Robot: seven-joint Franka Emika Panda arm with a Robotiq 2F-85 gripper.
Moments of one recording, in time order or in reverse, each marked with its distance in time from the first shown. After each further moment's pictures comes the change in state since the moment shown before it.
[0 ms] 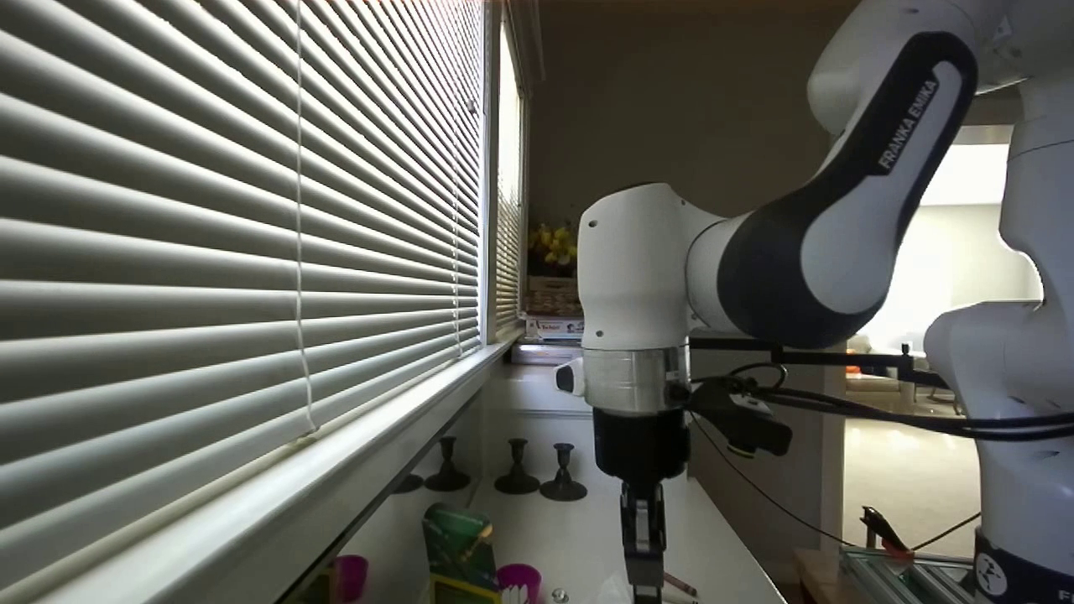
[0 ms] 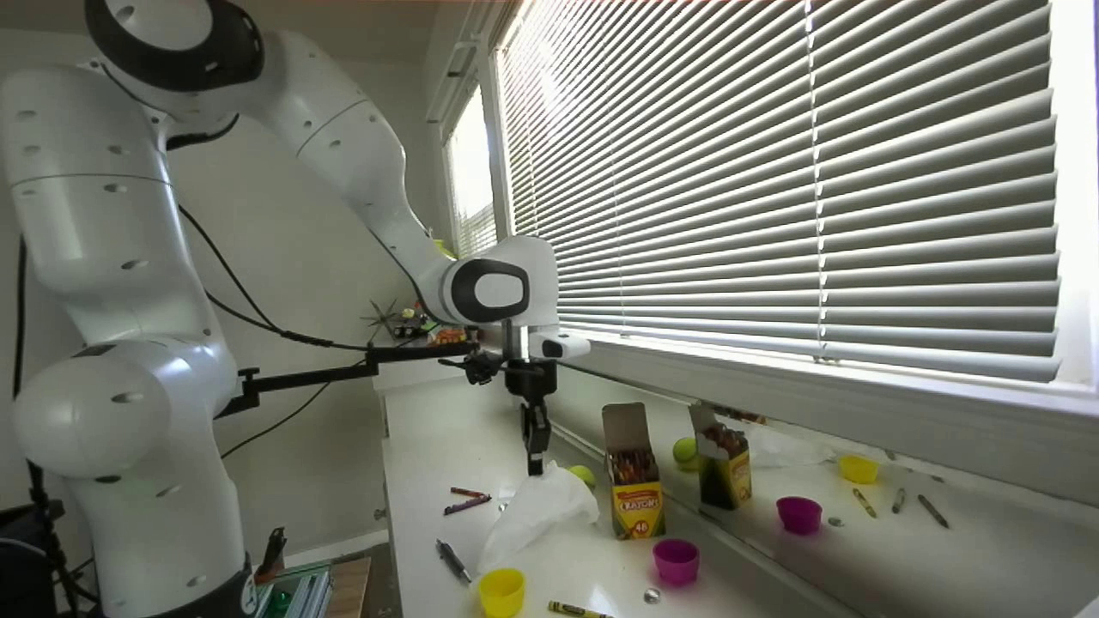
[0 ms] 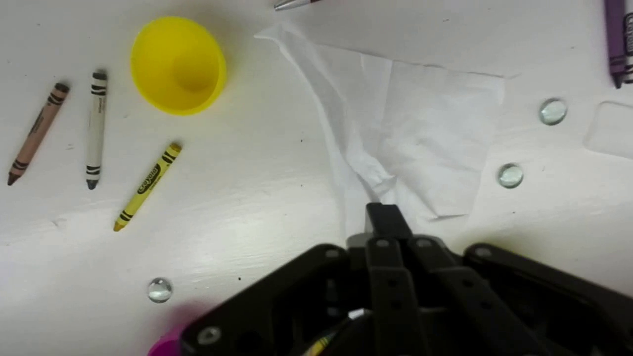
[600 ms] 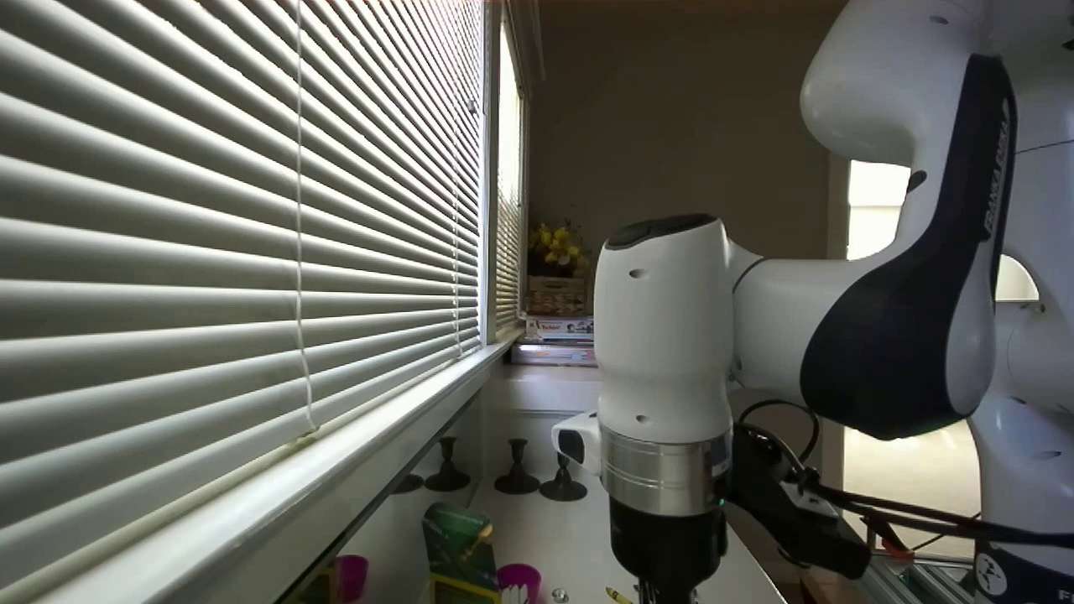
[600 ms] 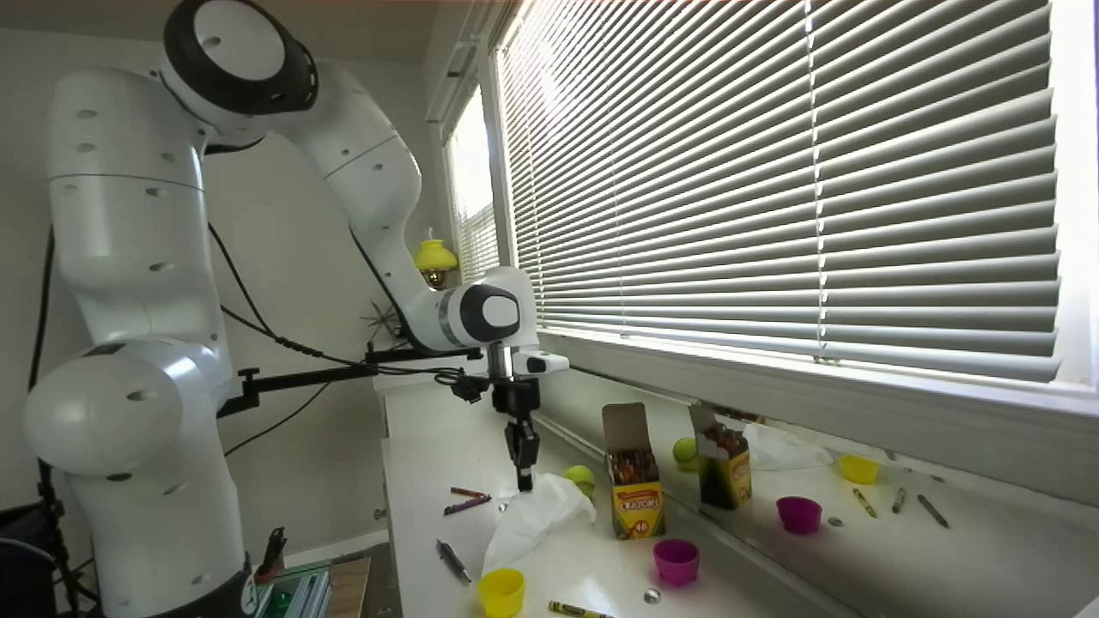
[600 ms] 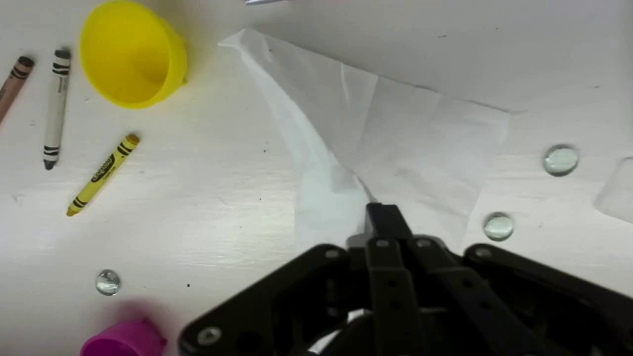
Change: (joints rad) arm 0.064 0.131 0.070 0.036 -0.248 0.041 0.227
